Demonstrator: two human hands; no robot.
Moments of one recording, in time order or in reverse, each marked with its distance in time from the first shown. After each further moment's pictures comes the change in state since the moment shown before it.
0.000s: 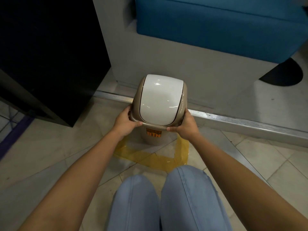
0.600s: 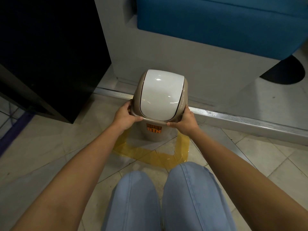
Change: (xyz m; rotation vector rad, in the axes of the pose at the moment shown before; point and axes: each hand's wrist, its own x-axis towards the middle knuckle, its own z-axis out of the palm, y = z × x) left_hand 0.002 0.006 -0.002 0.061 0.020 -0.005; right_hand 0.000 -0.004 0.001 -0.048 -0.005 0.021
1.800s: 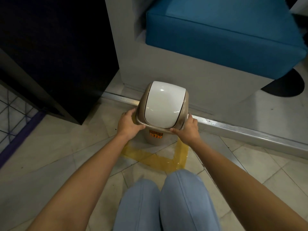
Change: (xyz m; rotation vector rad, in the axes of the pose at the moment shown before) left_hand -0.034 0.025 -0.008 0.160 0.126 -0.052; right_hand -0.029 -0.026 -0.015 -0.243 0.047 0.027
